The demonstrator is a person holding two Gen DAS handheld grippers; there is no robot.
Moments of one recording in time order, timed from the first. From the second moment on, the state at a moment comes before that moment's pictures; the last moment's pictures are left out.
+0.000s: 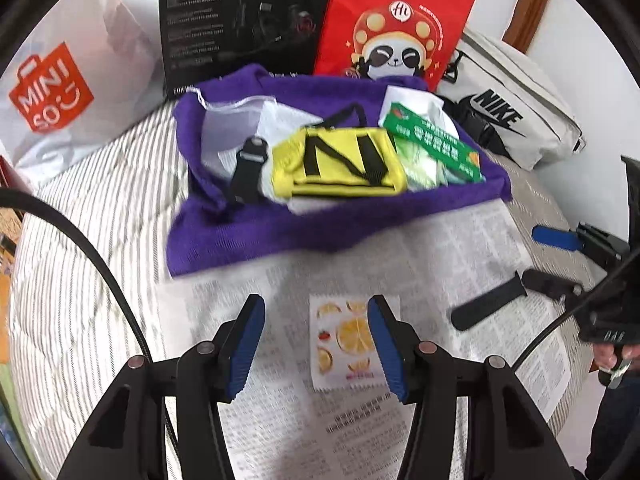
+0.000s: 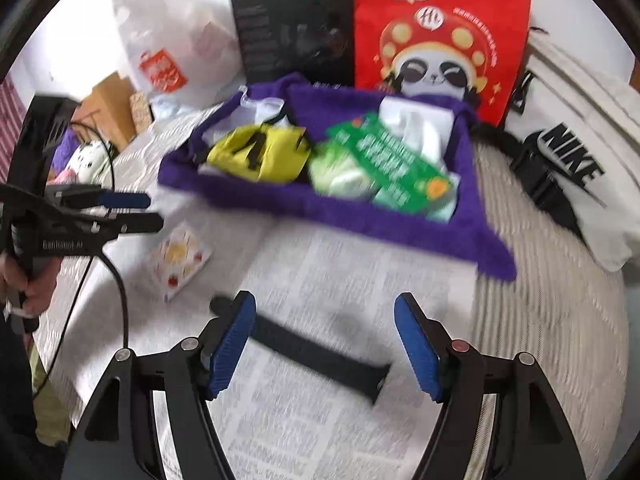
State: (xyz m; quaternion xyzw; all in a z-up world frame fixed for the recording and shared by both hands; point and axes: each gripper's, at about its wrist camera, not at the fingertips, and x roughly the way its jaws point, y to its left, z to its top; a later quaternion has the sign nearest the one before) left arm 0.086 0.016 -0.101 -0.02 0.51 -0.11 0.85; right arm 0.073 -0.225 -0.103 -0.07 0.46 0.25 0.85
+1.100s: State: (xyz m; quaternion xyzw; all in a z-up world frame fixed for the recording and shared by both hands) left arm 0.066 0.027 -0.111 -0.03 0.52 -0.09 0.85; right arm 0.093 -0.229 -0.141 -0.08 0.49 0.20 0.84
